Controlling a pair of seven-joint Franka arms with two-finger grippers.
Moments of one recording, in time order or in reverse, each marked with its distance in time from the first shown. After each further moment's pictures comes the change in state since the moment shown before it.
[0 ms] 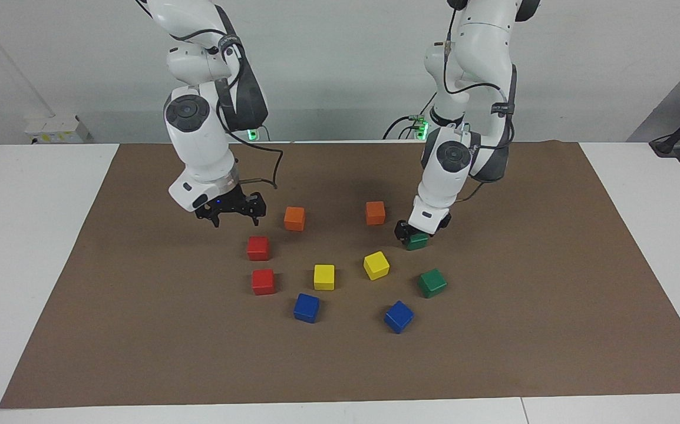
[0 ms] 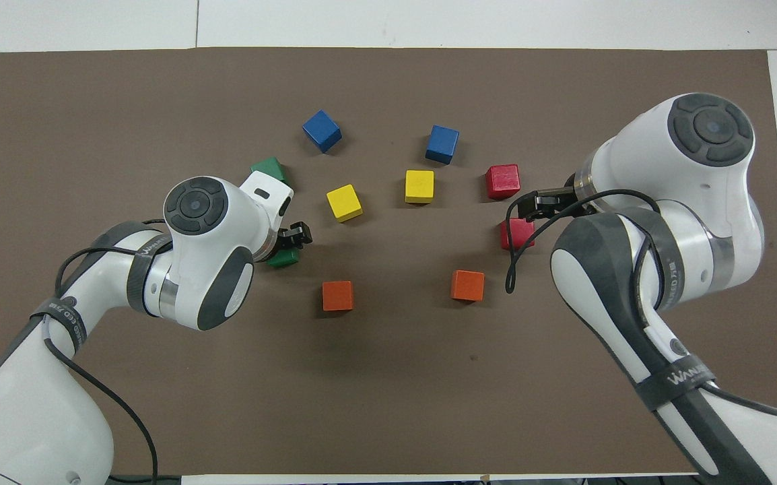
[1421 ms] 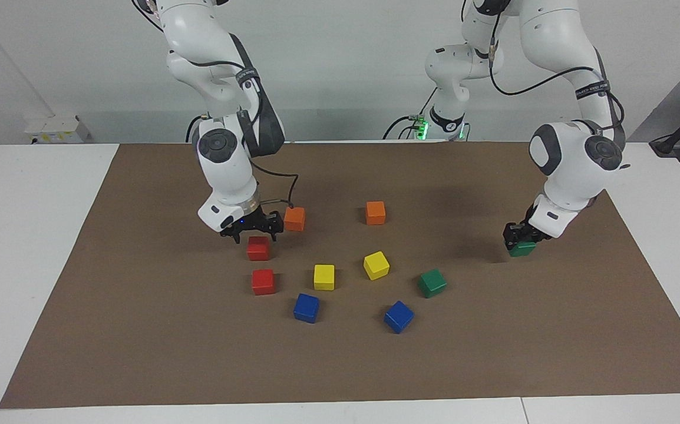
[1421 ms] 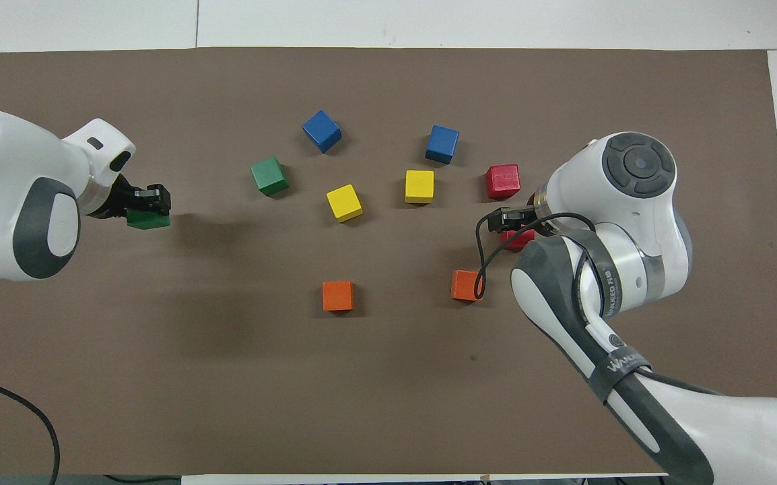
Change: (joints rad) left arm 0.411 -0.022 0.033 0.146 0.003 -0.148 0.622; right arm 0.048 0.090 0.002 -0.091 0.007 0.218 0.019
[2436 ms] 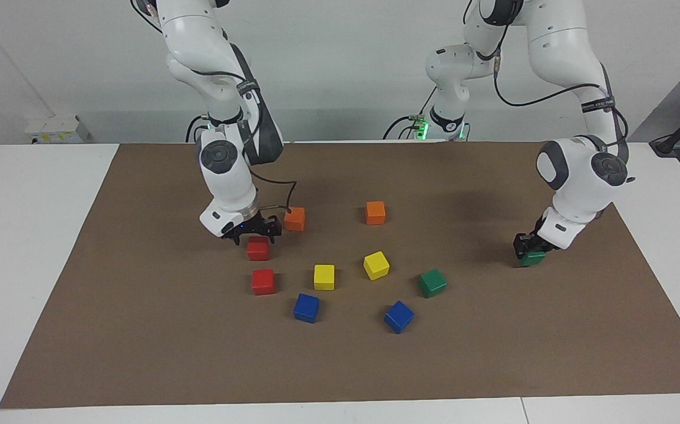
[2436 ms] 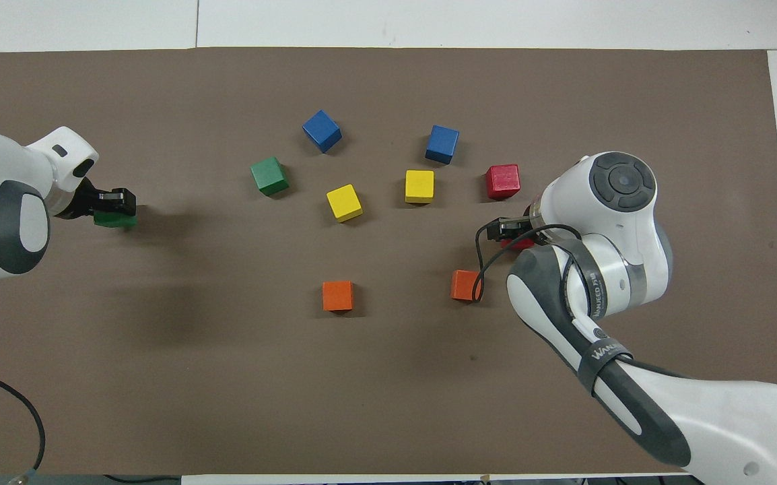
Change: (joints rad) left arm 0.045 0.076 -0.004 -0.005 0.033 0.083 0.041; right arm -0.006 0.013 -0.004 -0.079 0.000 0.090 0.000
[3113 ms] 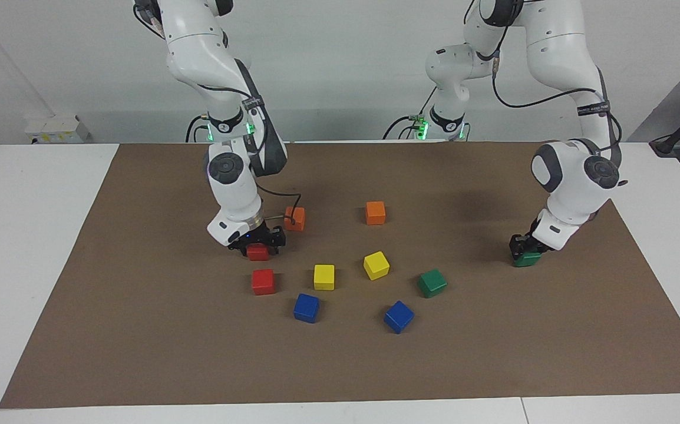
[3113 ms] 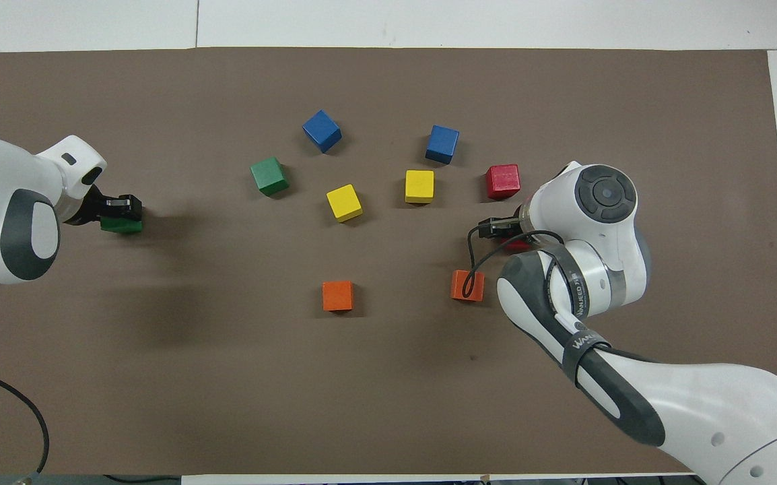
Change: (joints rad) left arm 0.000 0.006 0.000 -0.035 0.000 0.047 0.000; right arm 0.008 0.063 0.001 -0.008 0.000 0.097 0.000
